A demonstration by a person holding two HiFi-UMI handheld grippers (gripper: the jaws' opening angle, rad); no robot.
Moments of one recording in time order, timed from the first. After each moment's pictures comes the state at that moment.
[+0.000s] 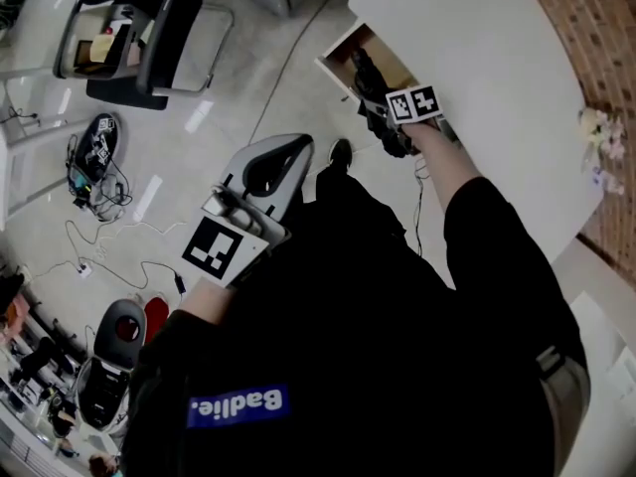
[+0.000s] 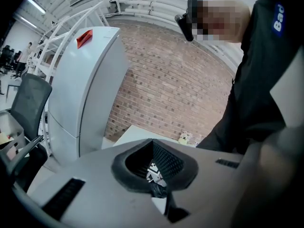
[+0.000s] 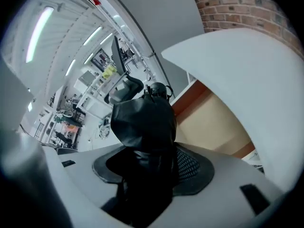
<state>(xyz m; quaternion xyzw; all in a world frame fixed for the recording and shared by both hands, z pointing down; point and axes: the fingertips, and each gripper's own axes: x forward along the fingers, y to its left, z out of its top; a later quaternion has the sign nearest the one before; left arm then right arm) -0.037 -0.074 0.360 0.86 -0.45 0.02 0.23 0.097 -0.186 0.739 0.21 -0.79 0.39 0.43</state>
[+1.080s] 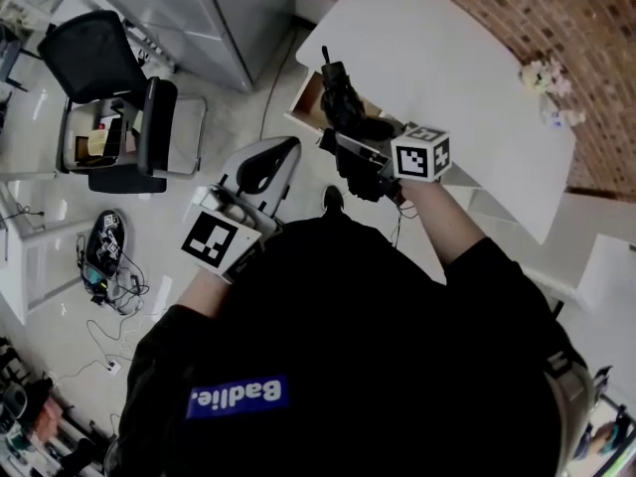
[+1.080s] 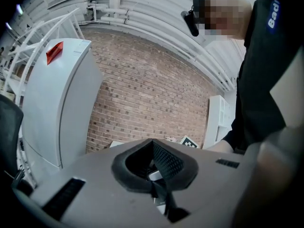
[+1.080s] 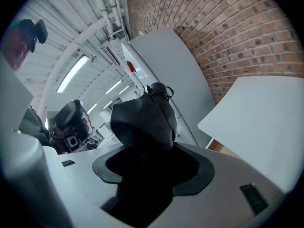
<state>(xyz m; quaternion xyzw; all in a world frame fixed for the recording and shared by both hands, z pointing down) -0.029 -0.065 0.277 0.93 -0.35 0.00 0.13 0.061 -0.125 0.448 0.26 -0.88 0.37 0.12</state>
